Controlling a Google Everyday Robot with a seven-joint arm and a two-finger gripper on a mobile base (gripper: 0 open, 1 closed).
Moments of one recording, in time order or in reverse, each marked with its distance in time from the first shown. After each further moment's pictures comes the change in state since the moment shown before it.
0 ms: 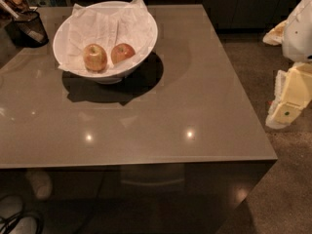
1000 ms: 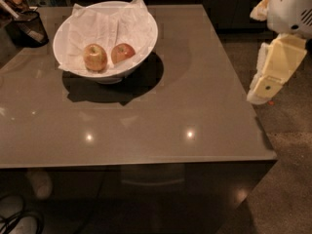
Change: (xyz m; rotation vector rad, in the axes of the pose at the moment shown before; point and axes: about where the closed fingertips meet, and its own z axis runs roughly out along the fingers) arm -0.041 -0.019 -0.023 0.051 -0.056 -0.005
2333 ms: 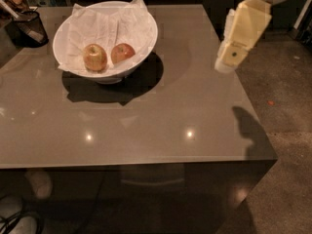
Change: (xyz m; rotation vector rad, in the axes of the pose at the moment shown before) arm -0.061 -0.031 -0.012 0.022 -0.060 -0.028
